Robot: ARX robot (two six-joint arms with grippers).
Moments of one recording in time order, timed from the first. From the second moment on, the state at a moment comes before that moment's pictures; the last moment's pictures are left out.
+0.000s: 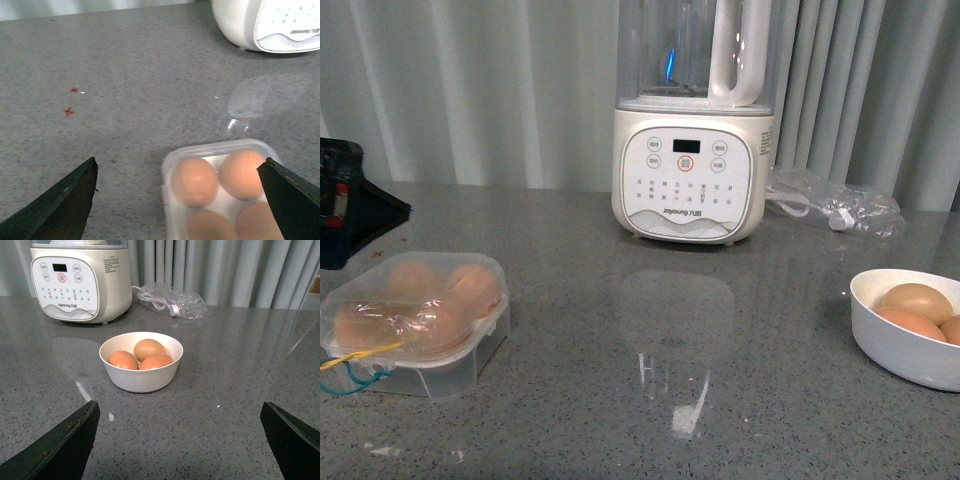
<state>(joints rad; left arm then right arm) -0.02 1.30 0.76 0.25 0.15 0.16 0.00 0.00 0.01 0.00 0.00 -0.01</state>
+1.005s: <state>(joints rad) -0.04 0.90 0.68 0.00 0.11 0.22 0.00 0.00 0.01 0.00 0.00 -0.01</state>
